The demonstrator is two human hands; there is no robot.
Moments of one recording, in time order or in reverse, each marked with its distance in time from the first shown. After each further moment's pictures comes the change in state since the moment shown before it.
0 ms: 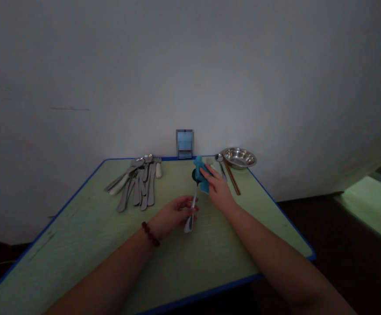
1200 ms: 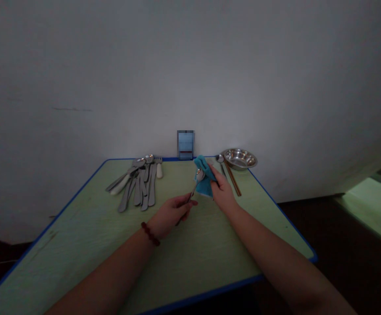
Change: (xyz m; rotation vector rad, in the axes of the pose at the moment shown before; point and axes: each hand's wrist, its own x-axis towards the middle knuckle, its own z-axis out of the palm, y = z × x) left_hand 0.006 -0.004 -0.009 0.254 0.082 0.095; right_hand -0.001 0.006 0.008 0.384 0.151 0.104
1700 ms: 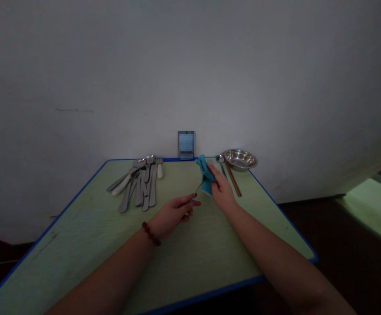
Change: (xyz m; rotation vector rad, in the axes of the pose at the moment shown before) left_hand -0.001 0.002 0.003 -0.247 -0.021 0.011; right_hand 0.000 0.000 -0.002 -0.093 -0.017 -0.122
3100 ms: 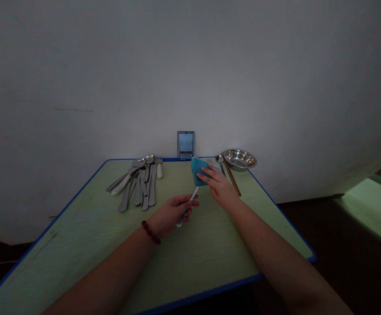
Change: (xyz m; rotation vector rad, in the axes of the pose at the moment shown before) left_hand -0.002 0.003 0.001 -0.137 0.008 -0.080; right_hand 0.009 0.001 -0.017 -0.253 -0.258 -0.248
